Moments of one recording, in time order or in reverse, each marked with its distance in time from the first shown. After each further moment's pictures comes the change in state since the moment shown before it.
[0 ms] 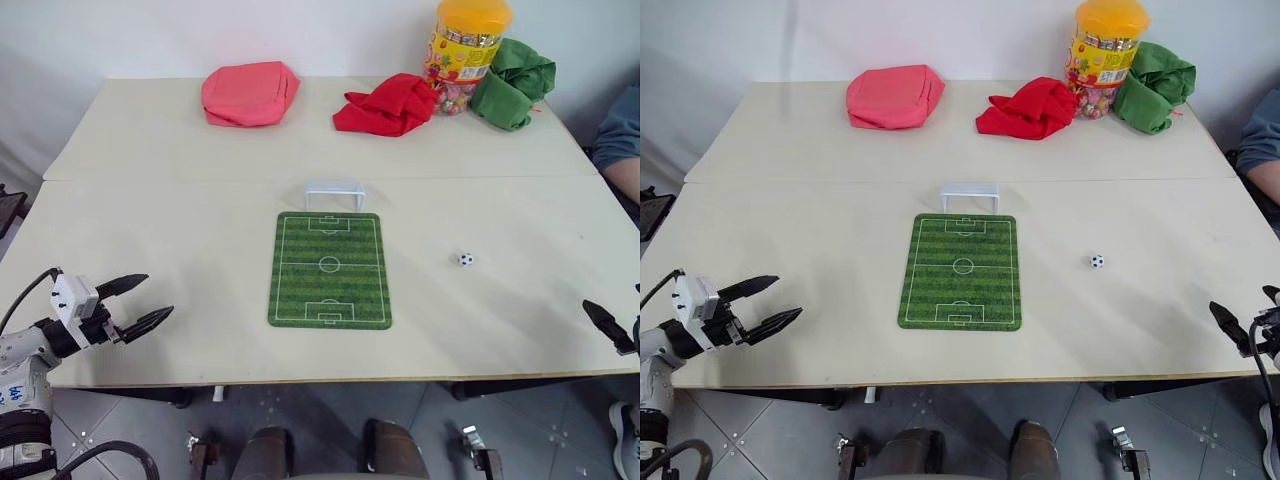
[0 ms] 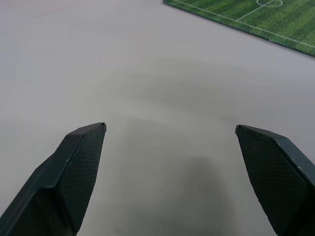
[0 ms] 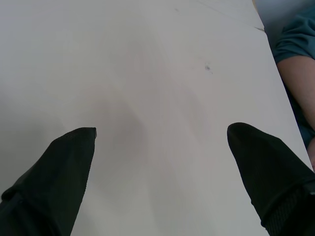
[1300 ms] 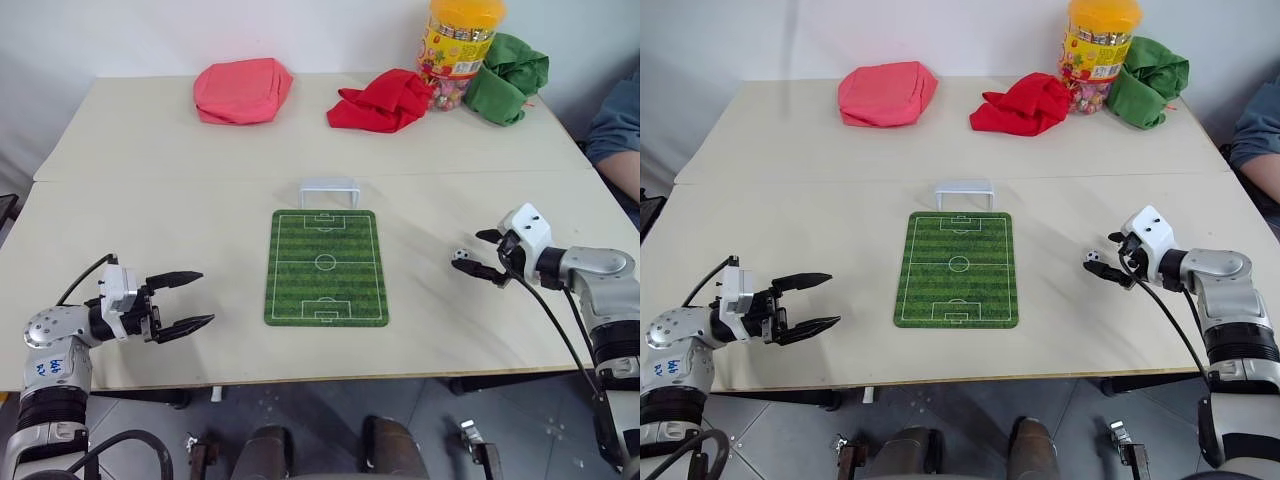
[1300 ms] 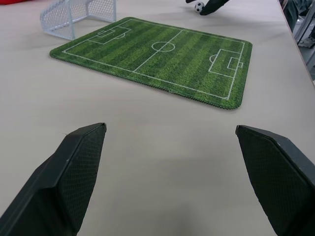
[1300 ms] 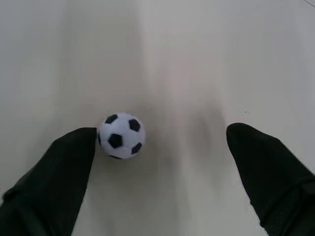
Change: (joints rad) left arm -0.074 -0.073 -0.120 -0.128 -0.041 0.055 -0.199; right arm -0.730 0.054 0.594 0.293 -0.188 0.125 0.268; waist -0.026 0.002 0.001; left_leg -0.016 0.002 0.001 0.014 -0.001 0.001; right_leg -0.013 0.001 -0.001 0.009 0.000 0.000
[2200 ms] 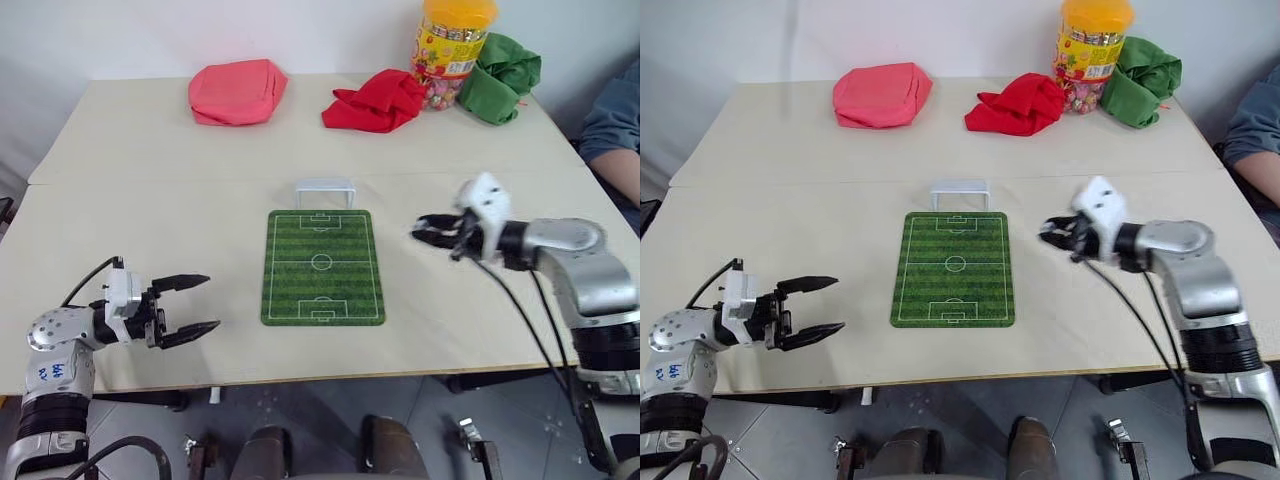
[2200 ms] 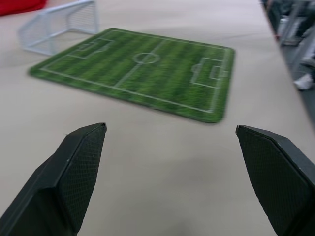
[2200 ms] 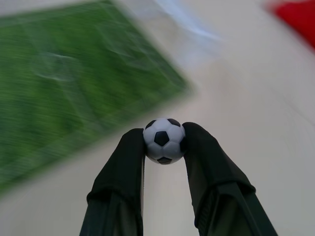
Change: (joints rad) left arm 0.062 -0.011 -0.020 -0.119 -0.024 0.030 -0.025; right arm 0.023 0.086 0.120 -0.791 0.120 0.483 -0.034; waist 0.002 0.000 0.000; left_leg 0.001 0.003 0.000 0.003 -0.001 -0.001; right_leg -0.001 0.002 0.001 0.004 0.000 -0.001
